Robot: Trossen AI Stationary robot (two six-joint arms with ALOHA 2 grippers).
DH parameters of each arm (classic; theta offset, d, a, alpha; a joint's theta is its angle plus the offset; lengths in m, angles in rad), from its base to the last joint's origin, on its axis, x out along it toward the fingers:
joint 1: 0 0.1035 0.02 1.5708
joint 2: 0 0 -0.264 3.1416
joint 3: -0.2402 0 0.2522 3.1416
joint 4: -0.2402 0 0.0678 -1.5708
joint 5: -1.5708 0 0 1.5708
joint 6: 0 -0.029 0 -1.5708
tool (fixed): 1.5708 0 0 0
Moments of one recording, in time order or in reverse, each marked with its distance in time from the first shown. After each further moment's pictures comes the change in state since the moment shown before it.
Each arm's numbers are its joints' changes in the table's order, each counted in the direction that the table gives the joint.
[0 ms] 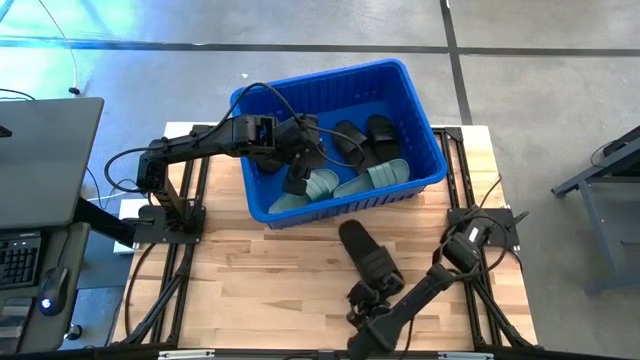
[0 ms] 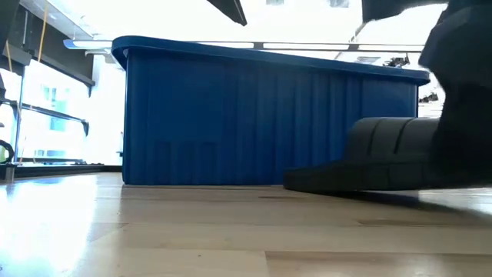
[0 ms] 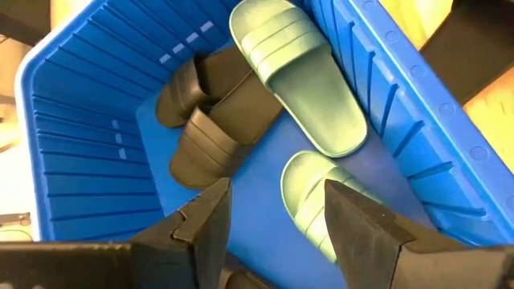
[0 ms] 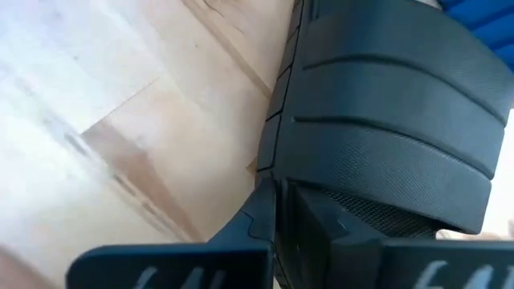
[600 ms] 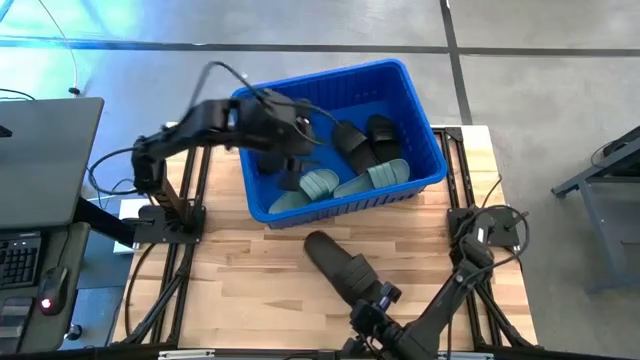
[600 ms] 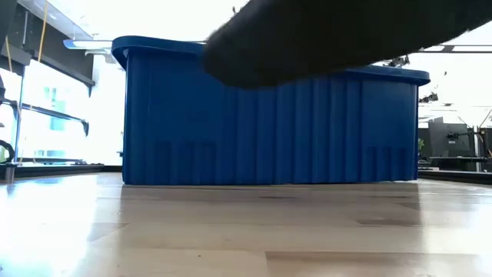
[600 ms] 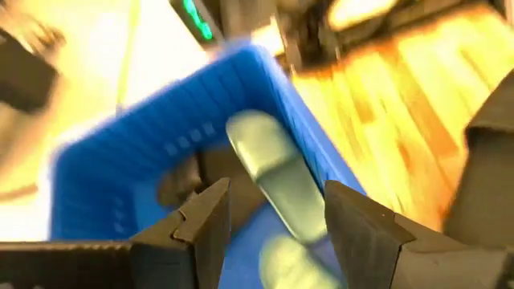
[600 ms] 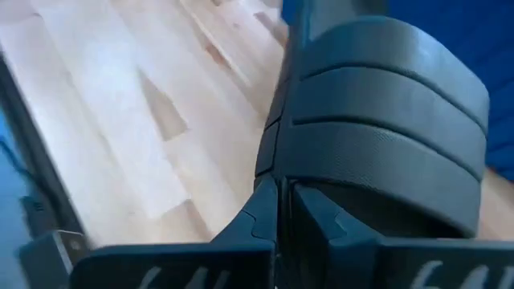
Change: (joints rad) left arm -0.028 0.016 -0.234 -0.011 -0.169 0.076; right arm 0.095 0.056 -0.381 -0.046 -0.323 0.134
